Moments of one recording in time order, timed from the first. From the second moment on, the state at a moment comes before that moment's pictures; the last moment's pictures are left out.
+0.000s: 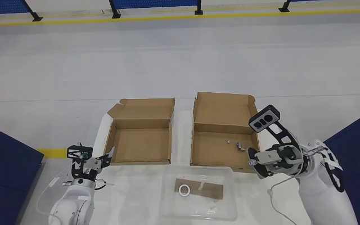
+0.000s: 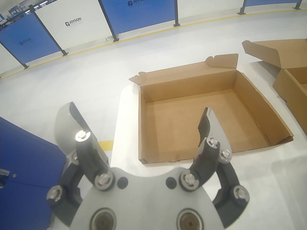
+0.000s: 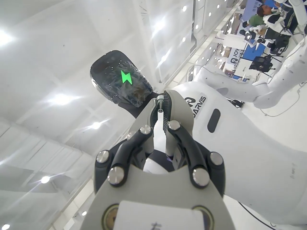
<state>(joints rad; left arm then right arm) 1.73 -1.15 -1.60 -1.80 1.33 0.00 0.00 -1.37 -1.04 1.53 -1.99 1.18 0.27 1.32</state>
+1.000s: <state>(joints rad) 1.73 -1.15 -1.60 -1.80 1.33 0.00 0.00 -1.44 -0.97 1.71 -2.12 0.44 0.37 1.22</state>
